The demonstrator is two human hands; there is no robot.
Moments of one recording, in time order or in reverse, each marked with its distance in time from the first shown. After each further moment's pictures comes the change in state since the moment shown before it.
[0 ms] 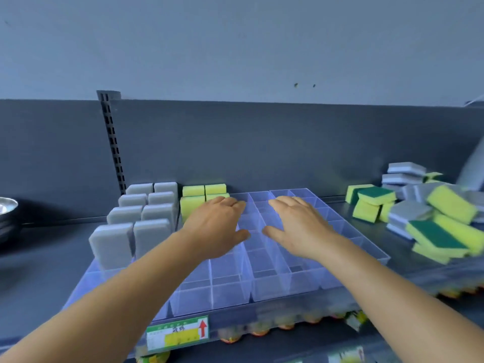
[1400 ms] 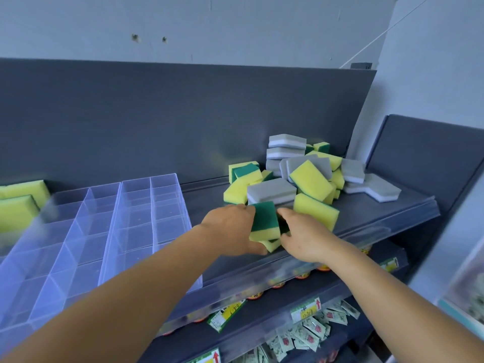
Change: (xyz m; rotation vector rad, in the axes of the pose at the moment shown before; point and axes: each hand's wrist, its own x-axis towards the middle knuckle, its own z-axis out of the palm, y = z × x) left_hand 0.193 0.307 0.085 -0.049 -0.303 0.183; right_hand -0.083 0.341 -0.001 0.212 -0.192 0.350
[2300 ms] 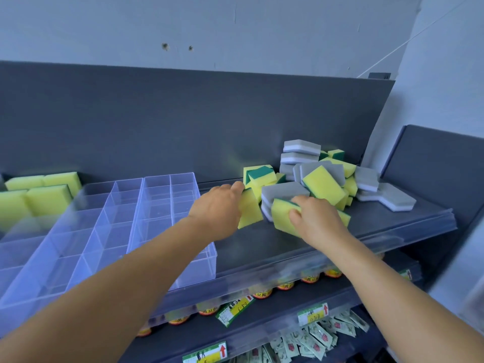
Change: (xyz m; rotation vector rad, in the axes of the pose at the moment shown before) left_hand -0.026 -0.031 -0.014 -0.146 0.311 -0.177; right_hand 0.004 -0.014 -0.013 -0.108 0.302 0.010
